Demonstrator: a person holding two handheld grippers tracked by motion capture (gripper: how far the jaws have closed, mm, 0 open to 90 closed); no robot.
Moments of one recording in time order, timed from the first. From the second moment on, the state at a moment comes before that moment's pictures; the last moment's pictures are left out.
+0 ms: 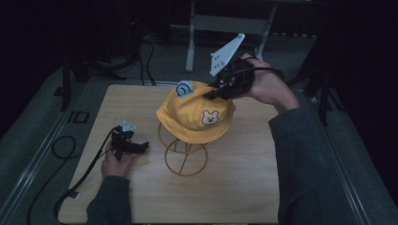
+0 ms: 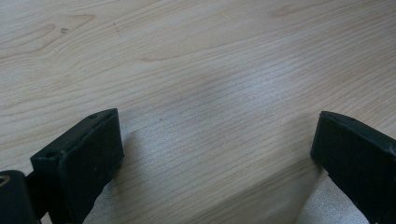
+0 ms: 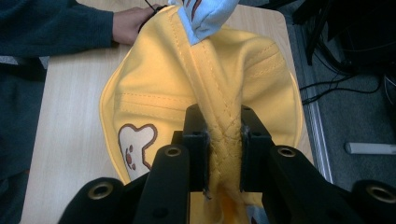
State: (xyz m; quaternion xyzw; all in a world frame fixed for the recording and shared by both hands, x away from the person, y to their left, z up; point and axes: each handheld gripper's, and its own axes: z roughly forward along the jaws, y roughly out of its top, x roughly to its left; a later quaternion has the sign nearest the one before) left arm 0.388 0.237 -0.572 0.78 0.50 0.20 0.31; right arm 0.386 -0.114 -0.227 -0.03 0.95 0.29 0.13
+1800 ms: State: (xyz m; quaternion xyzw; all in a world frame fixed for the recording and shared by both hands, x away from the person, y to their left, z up) left arm 0.388 0.237 -0.572 0.78 0.50 0.20 0.32; right arm 0.387 -0.045 -0.279 -0.06 0.97 0.23 0.08
